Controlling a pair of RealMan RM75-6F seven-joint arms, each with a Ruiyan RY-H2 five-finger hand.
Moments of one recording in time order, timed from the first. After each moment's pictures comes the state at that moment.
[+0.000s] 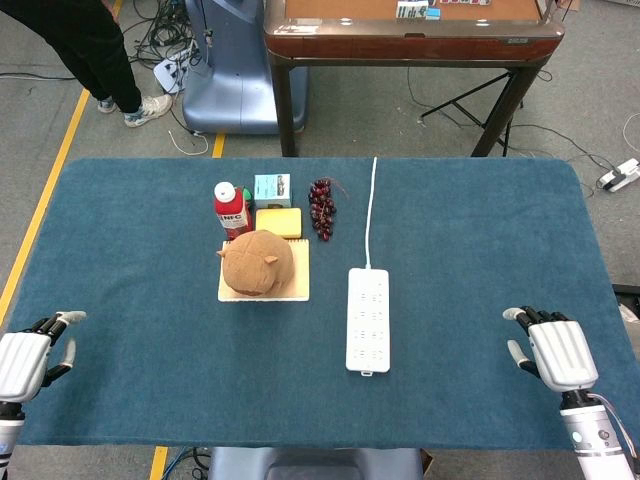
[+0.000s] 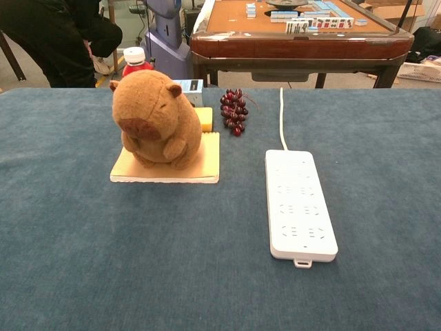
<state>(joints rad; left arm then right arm) -0.14 -1.25 -0.02 -1.26 1.59 1.52 -0.12 0.16 -1.18 -0.02 -1.64 -1.48 1.45 -0.26</state>
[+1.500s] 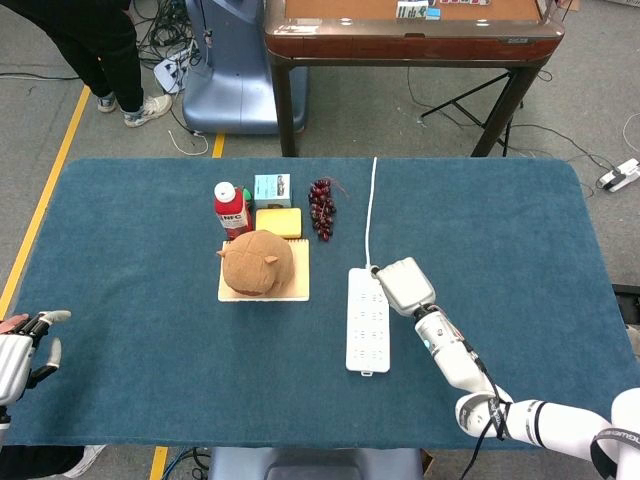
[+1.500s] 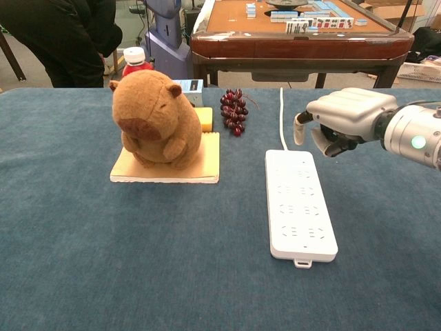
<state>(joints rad) -0.12 -1.23 -0.03 -1.25 1.56 1.54 -0.19 0.72 -1.54 0.21 -1.51 -1.02 0.90 -0.75</state>
